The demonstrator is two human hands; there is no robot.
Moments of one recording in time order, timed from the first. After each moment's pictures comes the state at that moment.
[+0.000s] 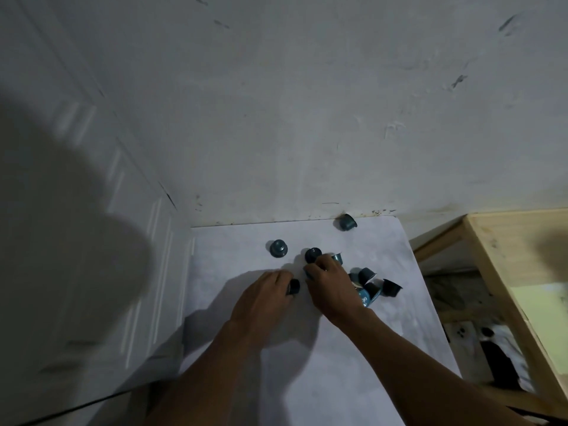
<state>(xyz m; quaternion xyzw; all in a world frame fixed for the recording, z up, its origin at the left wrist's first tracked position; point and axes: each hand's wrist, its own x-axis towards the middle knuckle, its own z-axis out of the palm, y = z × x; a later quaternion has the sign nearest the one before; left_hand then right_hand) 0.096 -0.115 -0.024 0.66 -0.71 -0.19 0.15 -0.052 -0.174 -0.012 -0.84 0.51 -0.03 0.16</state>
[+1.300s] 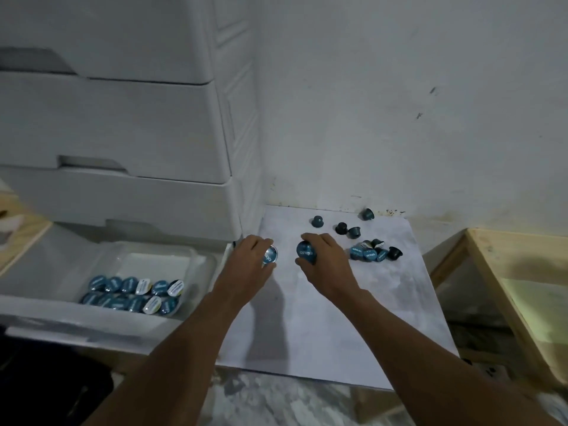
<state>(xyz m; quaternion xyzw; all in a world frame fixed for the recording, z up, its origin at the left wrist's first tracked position) 0.104 0.118 0.113 0.73 -0.63 0.01 0.27 -0.059 0.034 0.120 -0.85 0.42 -0.23 0.24</state>
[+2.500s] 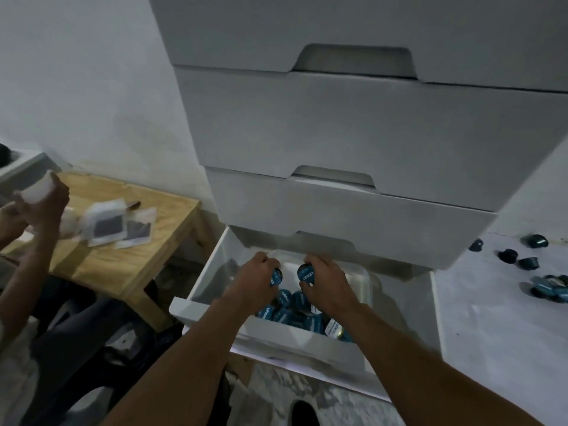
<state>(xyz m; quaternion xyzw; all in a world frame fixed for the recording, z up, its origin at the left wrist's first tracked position) 0.439 0.278 0.107 0.82 -0.55 -0.11 0.11 0.303 0.180 0.080 -0.88 0.37 -0.12 0.28</state>
